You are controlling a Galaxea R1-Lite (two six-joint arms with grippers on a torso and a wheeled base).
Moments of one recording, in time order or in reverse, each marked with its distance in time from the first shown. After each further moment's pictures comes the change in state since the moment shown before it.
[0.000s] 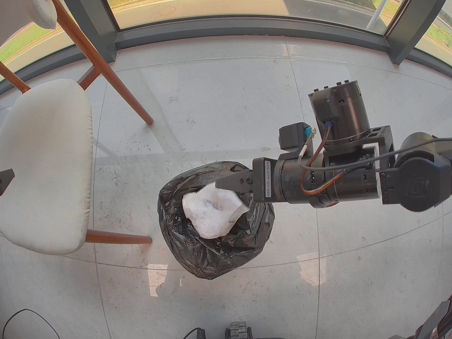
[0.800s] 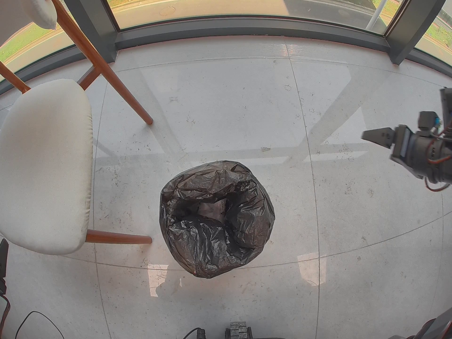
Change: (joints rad) left arm 0.014 -0.462 0.437 -0.128 0.000 0.064; right arm -0.451 -0.430 0.305 0.016 -0.231 0.037
